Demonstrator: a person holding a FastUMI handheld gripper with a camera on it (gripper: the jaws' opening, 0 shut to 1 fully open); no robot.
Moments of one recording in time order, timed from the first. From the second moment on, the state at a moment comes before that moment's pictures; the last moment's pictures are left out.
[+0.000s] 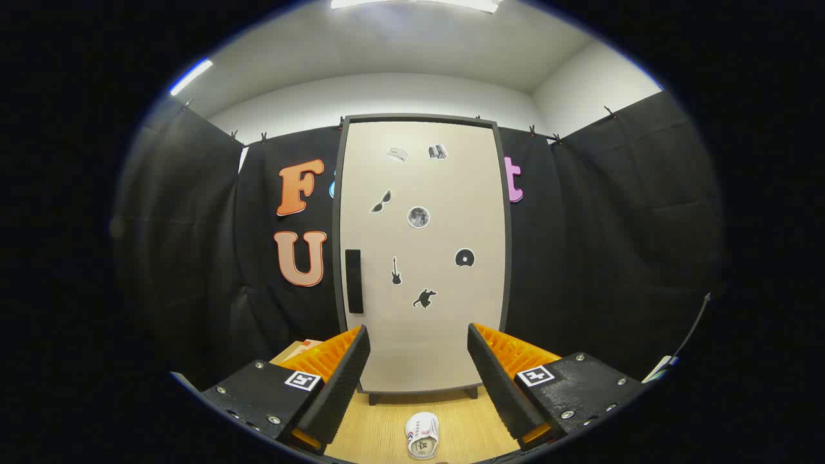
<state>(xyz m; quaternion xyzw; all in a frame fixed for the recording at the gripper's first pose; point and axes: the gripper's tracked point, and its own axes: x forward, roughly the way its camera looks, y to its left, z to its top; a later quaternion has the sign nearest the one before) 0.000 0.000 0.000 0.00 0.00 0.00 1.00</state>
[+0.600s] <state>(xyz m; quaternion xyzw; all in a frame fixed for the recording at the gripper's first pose) 0.013 0.003 0.000 0.00 0.00 0.00 1.00</state>
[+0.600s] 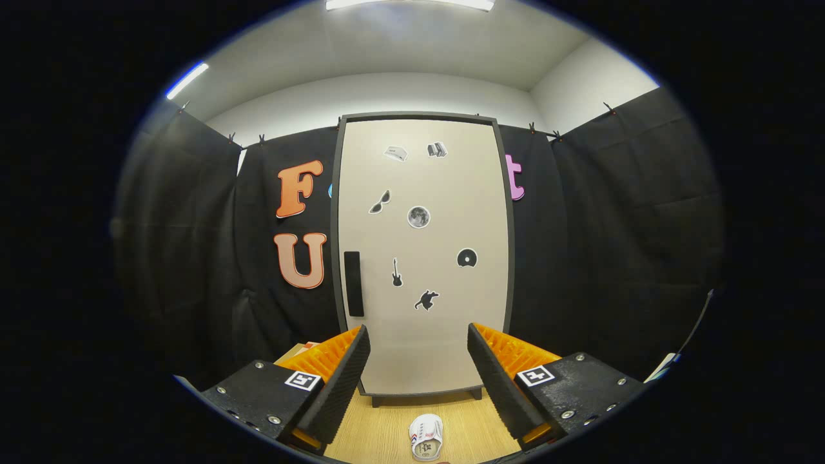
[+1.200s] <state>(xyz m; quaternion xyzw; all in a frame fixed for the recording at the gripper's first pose) 0.034 0.028 -0.007 0.02 0.01 0.03 1.00</state>
